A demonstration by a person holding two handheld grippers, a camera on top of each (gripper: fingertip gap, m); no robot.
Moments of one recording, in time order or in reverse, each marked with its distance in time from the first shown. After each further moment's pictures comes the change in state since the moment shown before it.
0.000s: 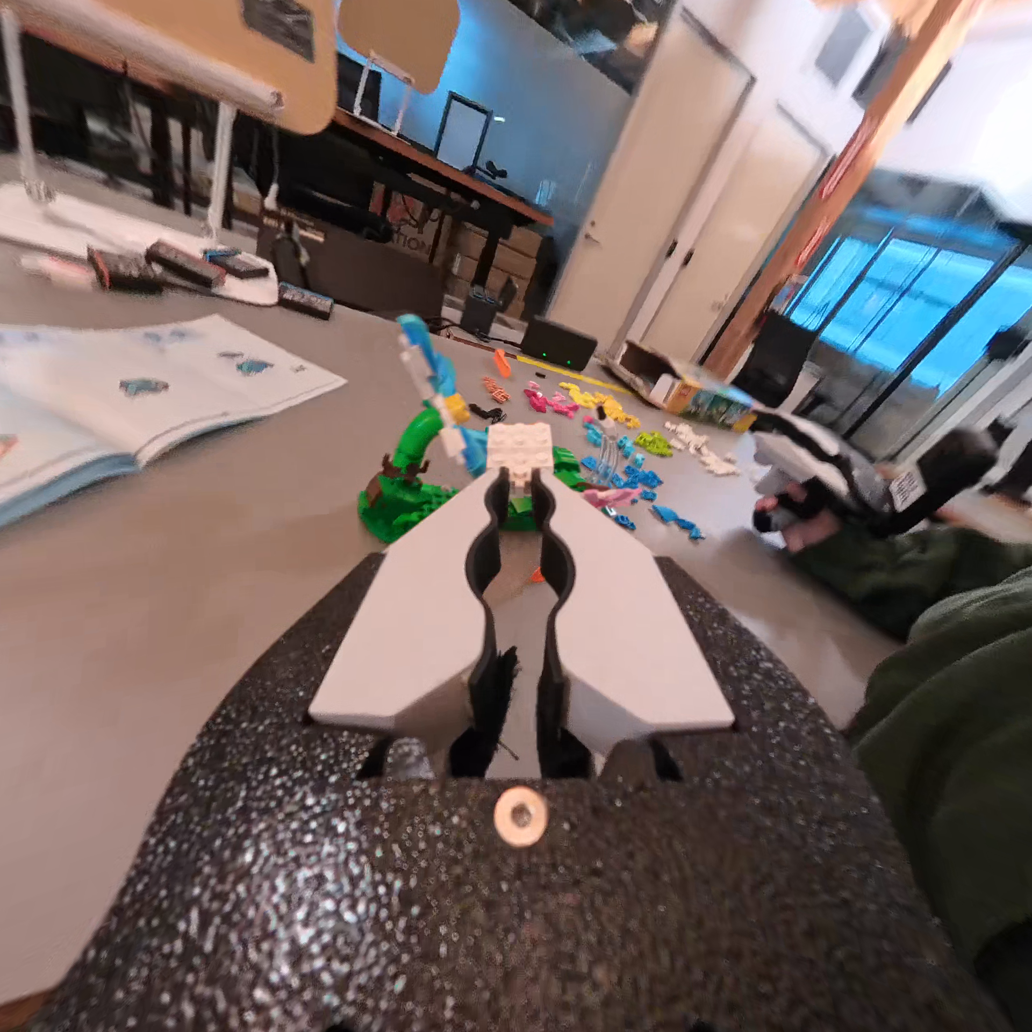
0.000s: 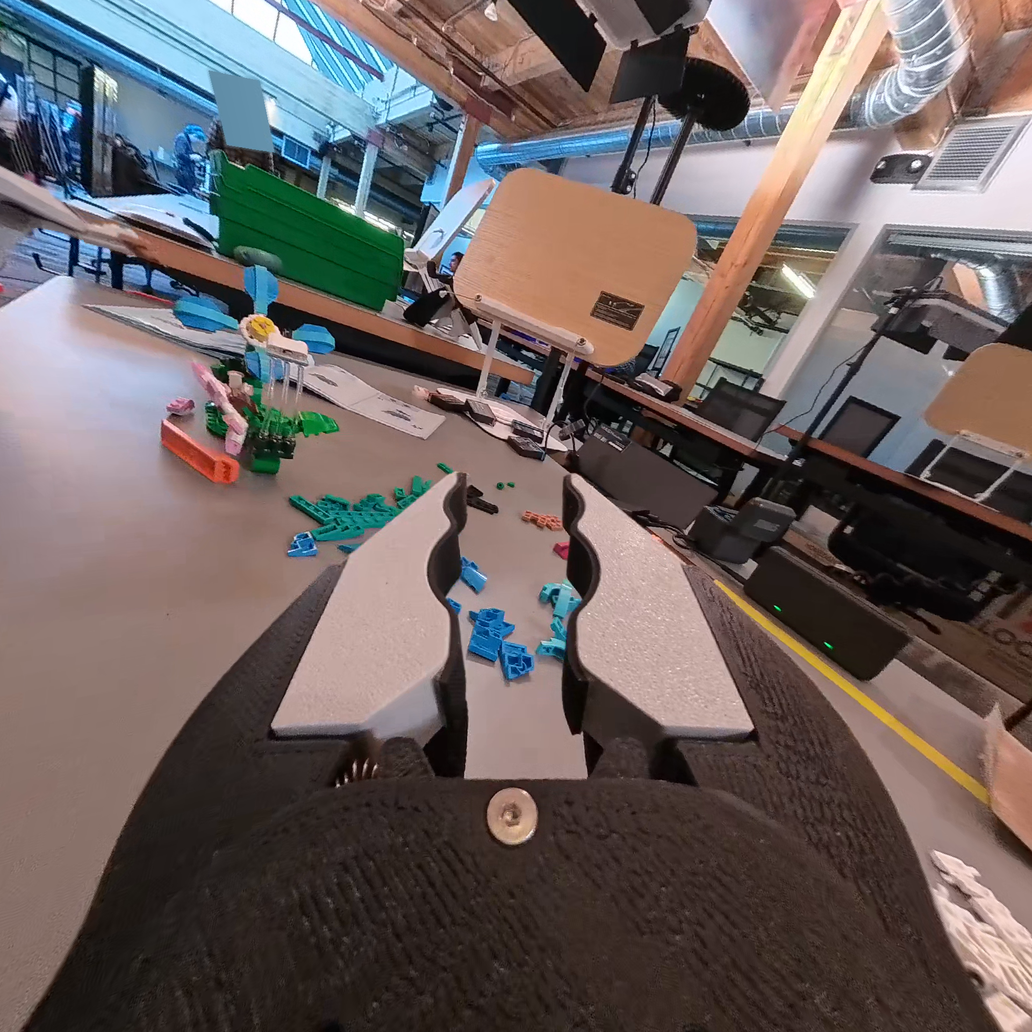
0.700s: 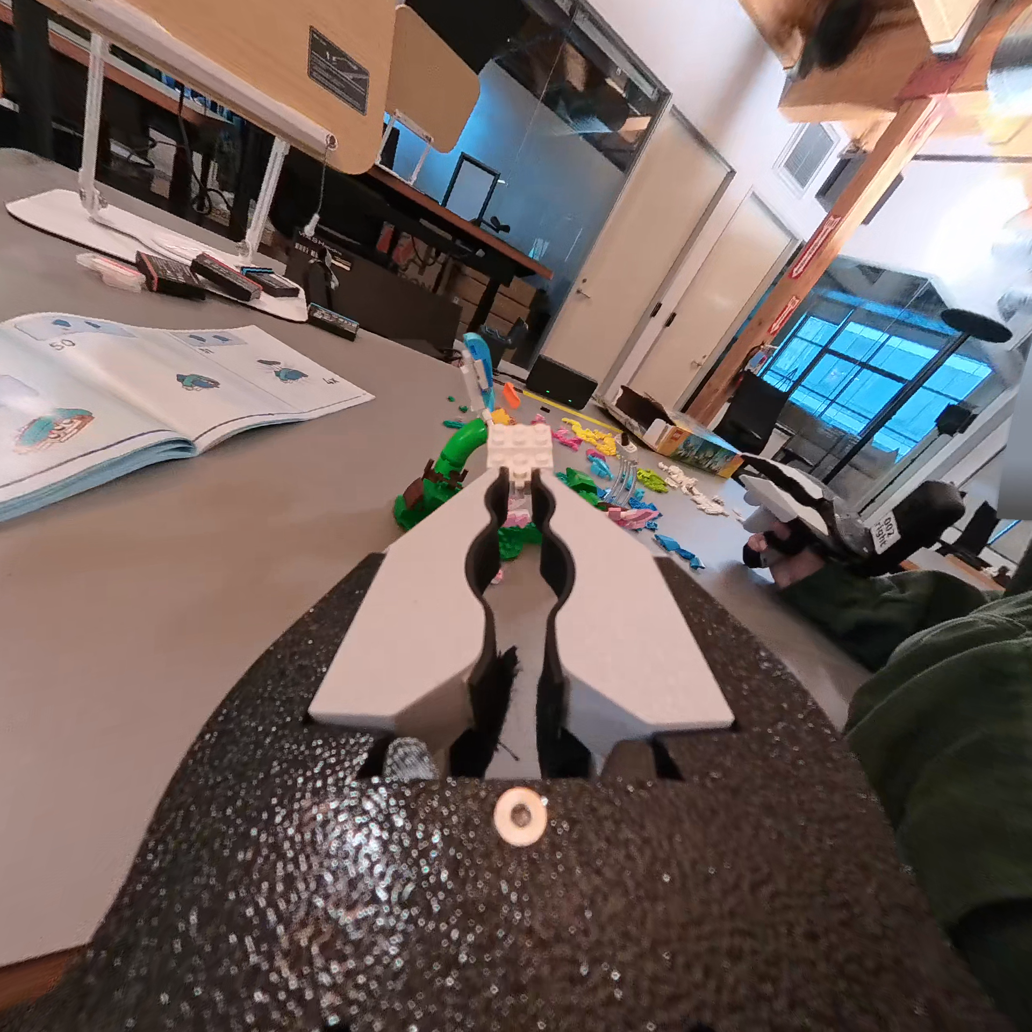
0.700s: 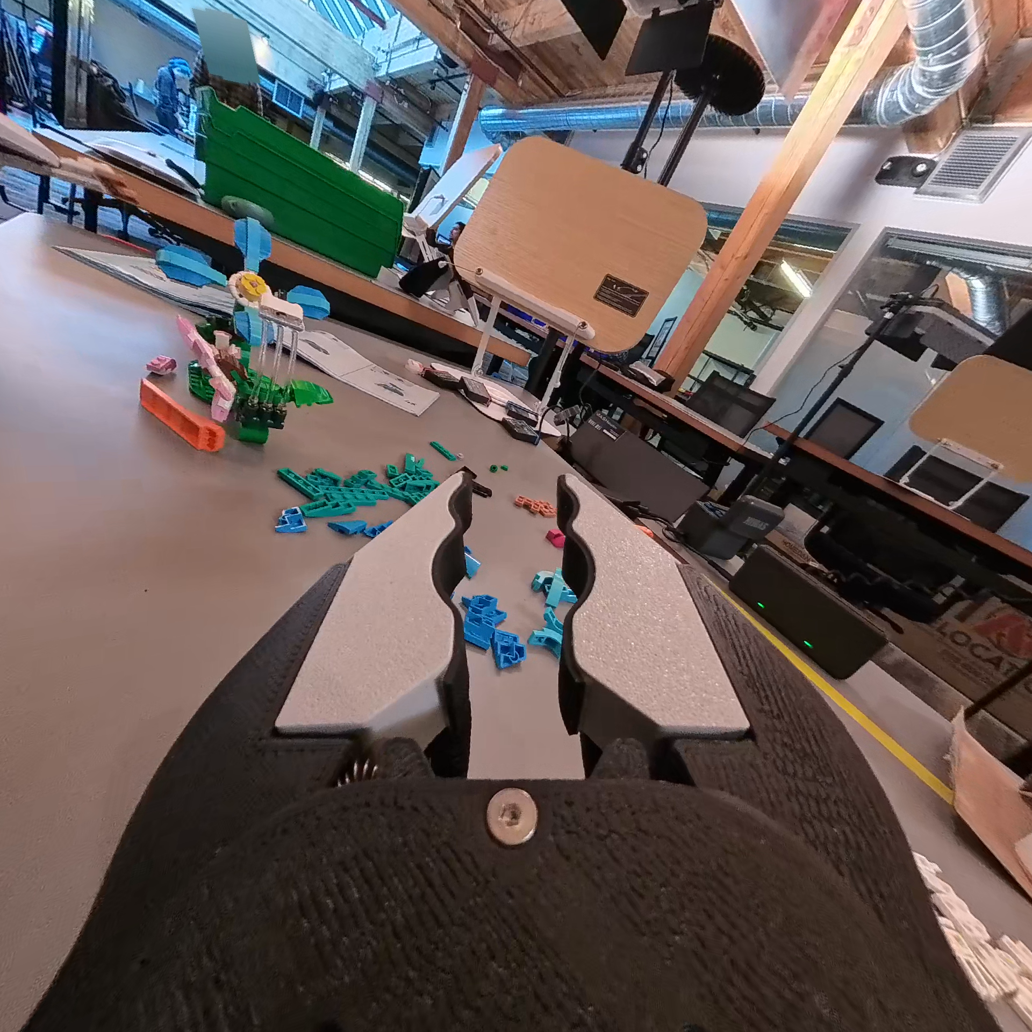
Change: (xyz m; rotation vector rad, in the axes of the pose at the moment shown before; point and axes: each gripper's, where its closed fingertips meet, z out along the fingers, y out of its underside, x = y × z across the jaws) left arm -0.025 -0.005 -0.015 0.084 0.011 -0.072; right arm -0.004 0.007 0.004 -0.043 0.001 -0.067
